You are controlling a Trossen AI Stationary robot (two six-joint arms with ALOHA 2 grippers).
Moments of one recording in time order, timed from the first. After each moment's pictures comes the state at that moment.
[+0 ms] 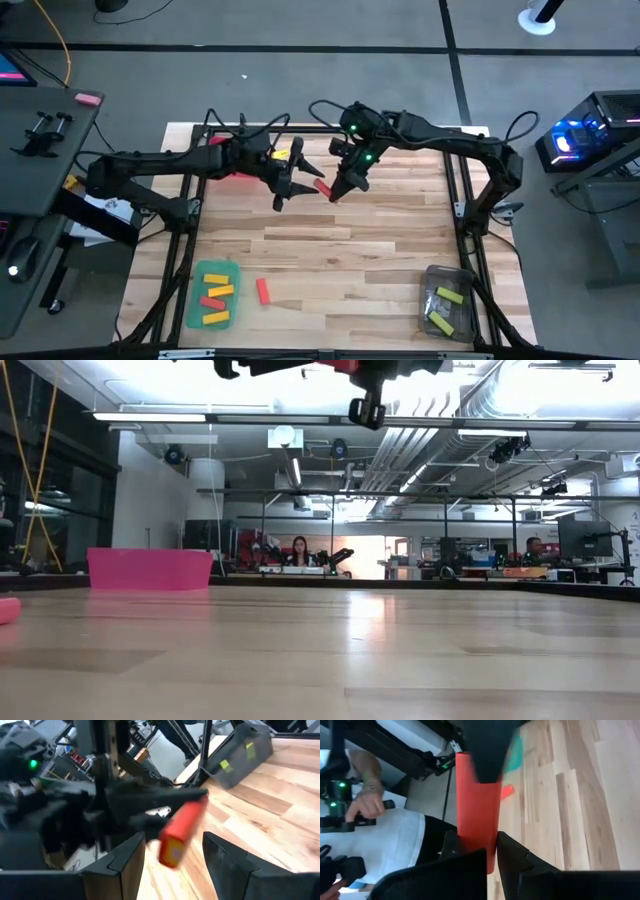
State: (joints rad) left arm 0.17 1.33 1.11 -0.08 0.31 0.89; right arm -0.30 1.71 1.66 -0.79 -0.84 0.22
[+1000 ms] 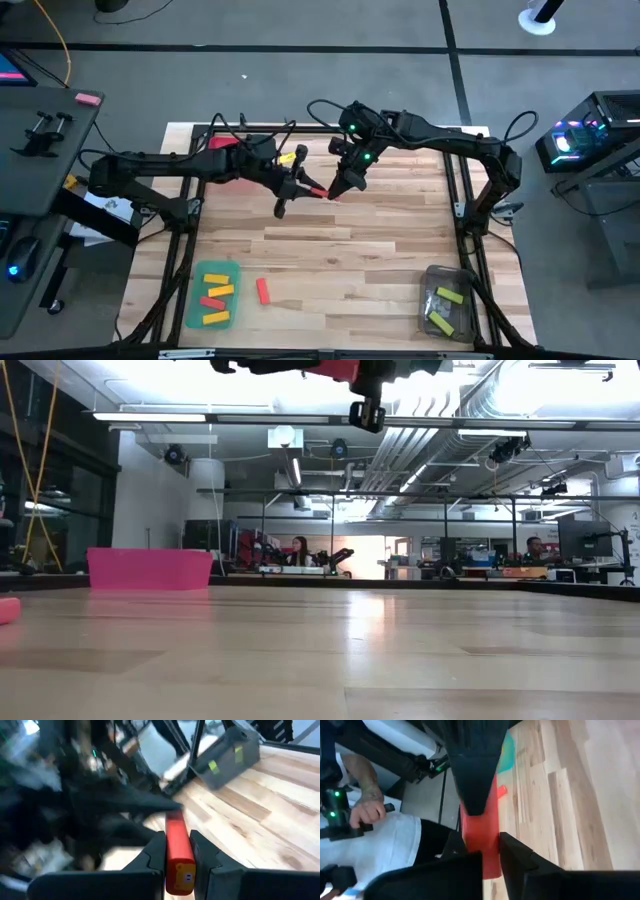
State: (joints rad) left arm 0.14 1.36 1.11 -0.12 0.28 0.78; right arm -0.31 1.71 1.68 -0.80 -0.82 0.25
